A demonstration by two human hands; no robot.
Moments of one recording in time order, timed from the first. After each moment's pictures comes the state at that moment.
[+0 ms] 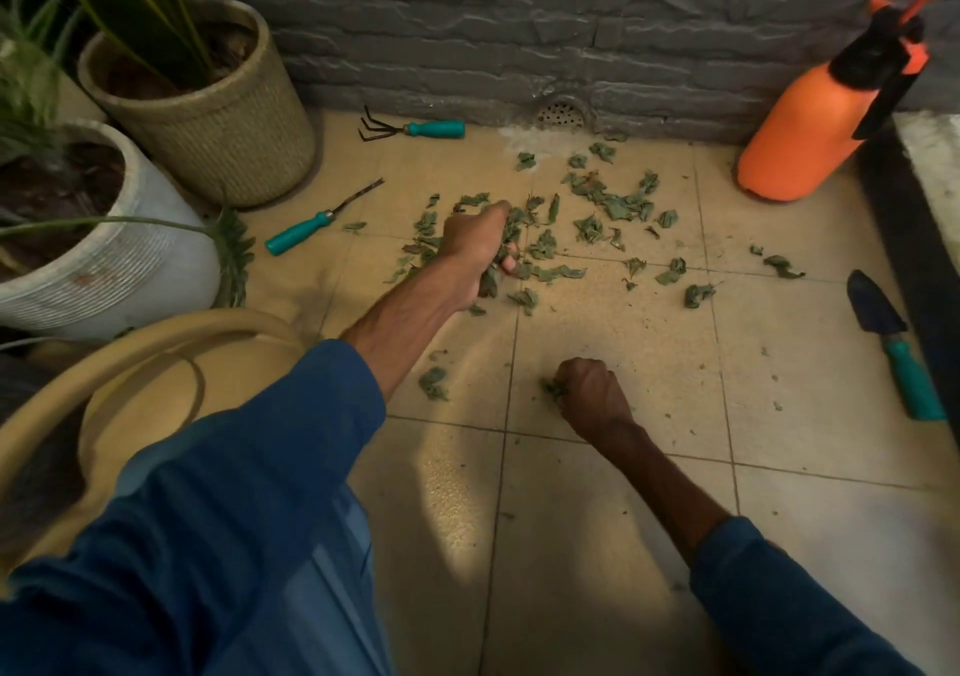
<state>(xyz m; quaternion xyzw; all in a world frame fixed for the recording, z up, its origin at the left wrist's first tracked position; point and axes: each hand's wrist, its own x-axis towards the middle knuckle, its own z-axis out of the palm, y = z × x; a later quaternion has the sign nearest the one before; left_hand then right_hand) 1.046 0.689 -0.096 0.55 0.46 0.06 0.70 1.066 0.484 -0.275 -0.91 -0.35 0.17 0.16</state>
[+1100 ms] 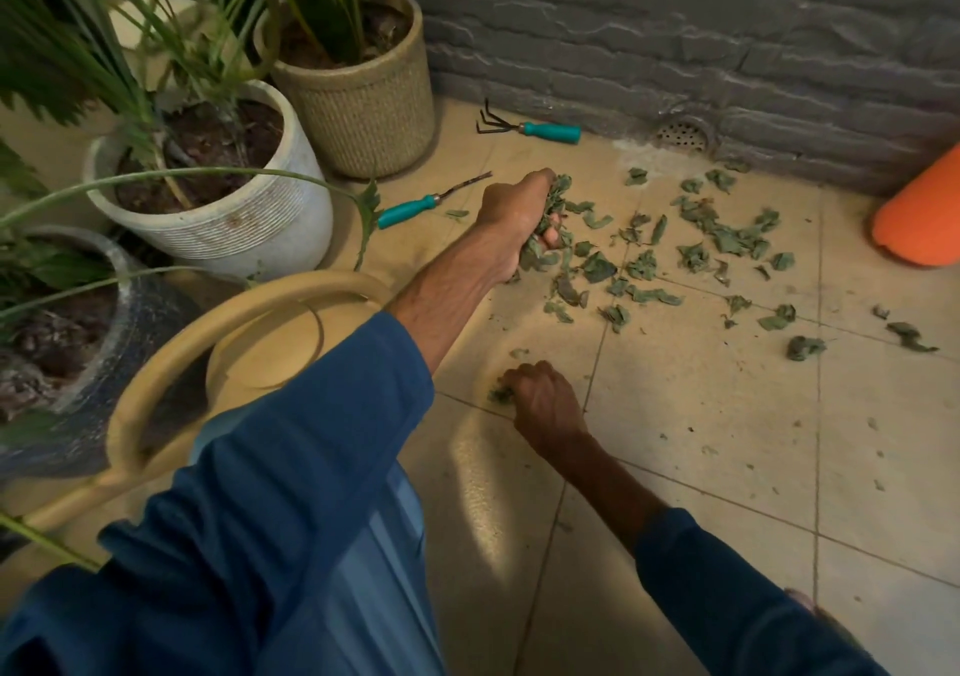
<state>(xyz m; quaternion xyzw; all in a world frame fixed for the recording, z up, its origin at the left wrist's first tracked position) 1.000 0.754 -0.065 0.50 0.49 0.12 0.71 0.976 0.595 -0.281 -0.81 -0.56 0.12 0.15</state>
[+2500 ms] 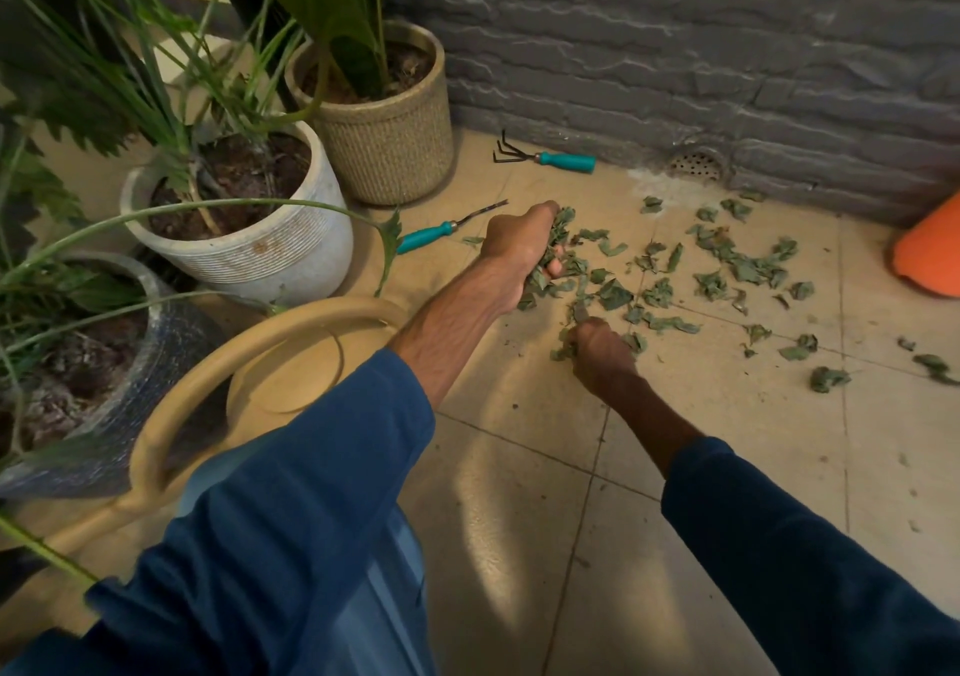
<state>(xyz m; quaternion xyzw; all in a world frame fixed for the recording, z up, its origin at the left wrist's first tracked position) 0.991 0.765 -0.072 0.52 0.51 0.14 0.67 1.085 0.644 -0.272 -0.86 -0.46 0.14 0.16</state>
